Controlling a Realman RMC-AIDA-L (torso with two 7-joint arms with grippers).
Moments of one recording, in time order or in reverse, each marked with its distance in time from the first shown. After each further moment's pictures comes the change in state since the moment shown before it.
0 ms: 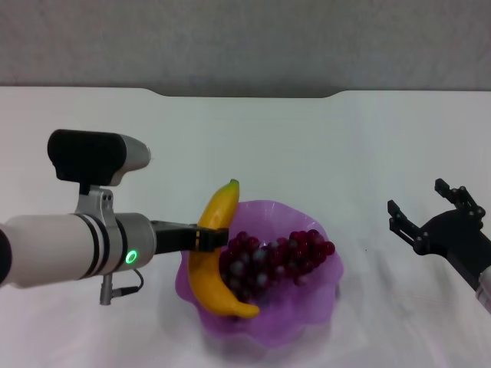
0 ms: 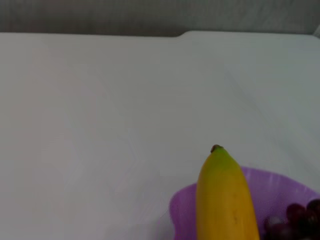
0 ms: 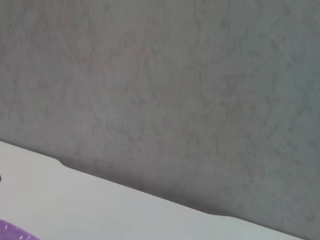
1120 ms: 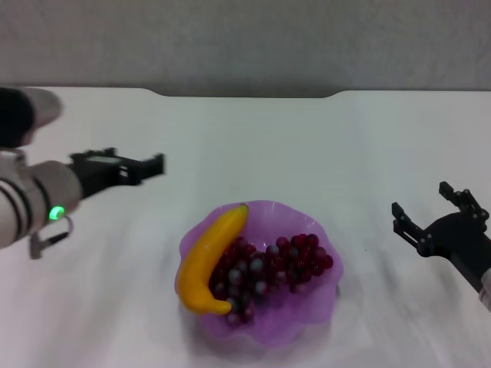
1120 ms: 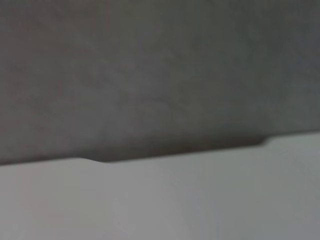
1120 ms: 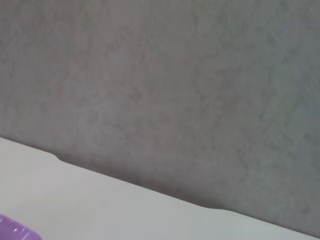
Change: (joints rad) left arm 0.153 0.004 -0.136 -0.190 0.154 0.154 0.059; right arm -0.002 0.001 -0.002 -0.009 0.013 0.004 0.000
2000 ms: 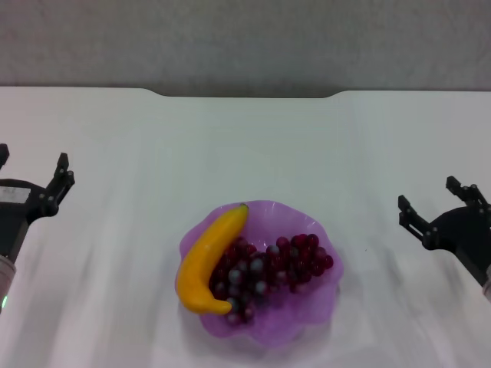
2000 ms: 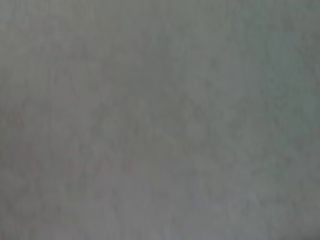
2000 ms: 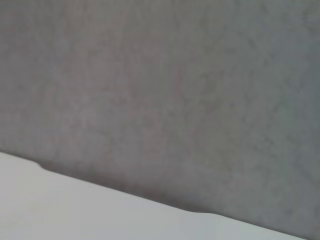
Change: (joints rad) left arm -0.022 -0.013 0.411 0.871 -0.019 1.491 -0.051; right arm 0.006 0.000 0.002 -0.001 0.043 -0.005 -0.001
